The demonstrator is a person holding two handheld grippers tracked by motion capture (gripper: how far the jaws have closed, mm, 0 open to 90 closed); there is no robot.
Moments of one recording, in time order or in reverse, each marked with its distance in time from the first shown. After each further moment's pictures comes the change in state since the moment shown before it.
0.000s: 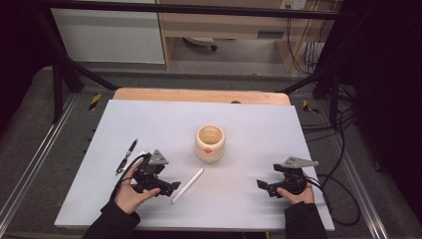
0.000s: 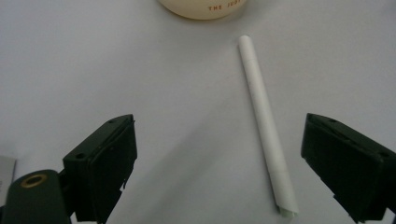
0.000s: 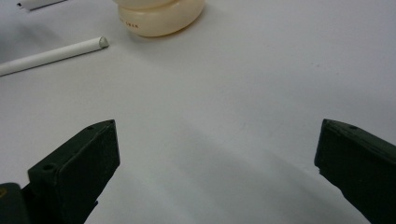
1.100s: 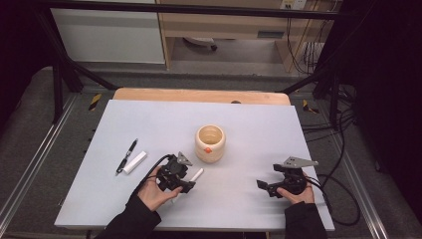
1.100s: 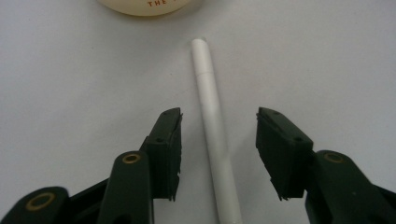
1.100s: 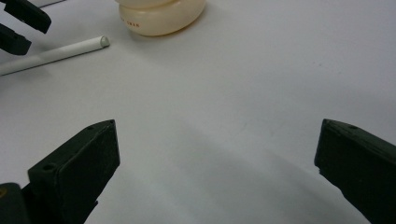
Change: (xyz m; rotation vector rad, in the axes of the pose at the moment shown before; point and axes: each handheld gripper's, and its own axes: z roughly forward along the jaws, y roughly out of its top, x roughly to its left) left arm -0.032 0.029 0.037 0.136 -0.024 0.022; right arm 0.000 0.000 0.000 0.003 0.005 -0.001
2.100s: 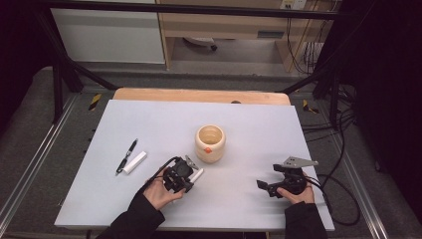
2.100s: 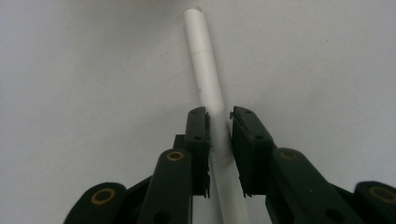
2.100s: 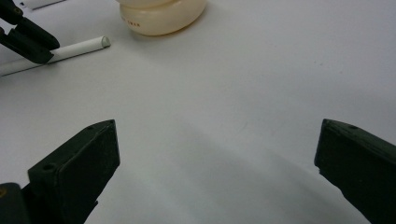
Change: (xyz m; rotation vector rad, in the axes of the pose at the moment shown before) left arm -0.007 0.005 0.017 0.118 0.029 0.053; right arm 0.000 0.000 0.000 0.001 0.003 0.002
